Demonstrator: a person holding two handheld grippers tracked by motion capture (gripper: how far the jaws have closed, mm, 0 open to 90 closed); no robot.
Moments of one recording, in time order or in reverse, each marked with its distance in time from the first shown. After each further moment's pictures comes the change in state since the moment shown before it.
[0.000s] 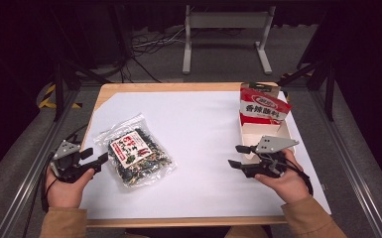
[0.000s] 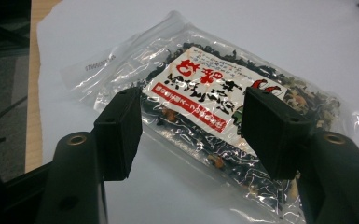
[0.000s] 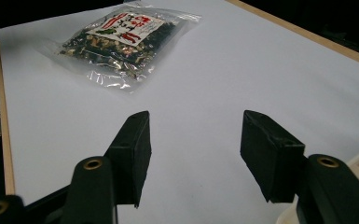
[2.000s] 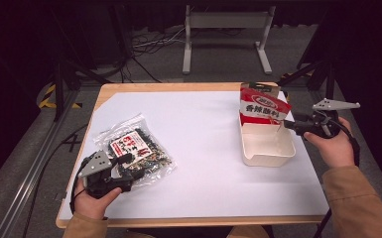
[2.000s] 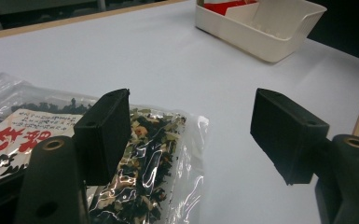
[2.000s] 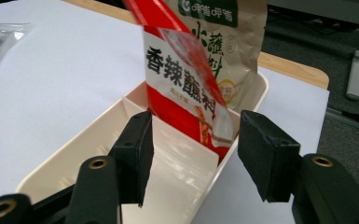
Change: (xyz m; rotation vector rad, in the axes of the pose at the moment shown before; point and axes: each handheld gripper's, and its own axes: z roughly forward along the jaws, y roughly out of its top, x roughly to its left) left arm -0.075 -0.006 0.010 -0.142 -0.418 0.245; right arm -0.134 -0.005 -0.093 0.060 -0.370 0.247
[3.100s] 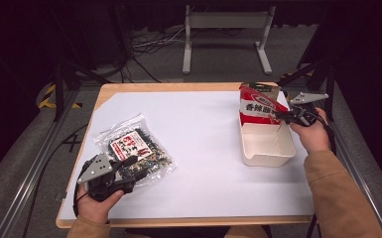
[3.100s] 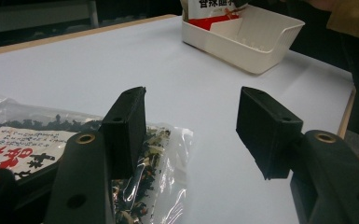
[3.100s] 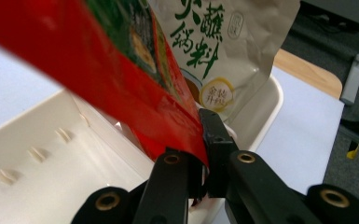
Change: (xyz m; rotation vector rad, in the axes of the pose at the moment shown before) left arm -0.012 -0.001 -0.001 -0.069 -0.032 0.023; right arm -0.023 0.003 0.072 0.095 -0.013 -0.127
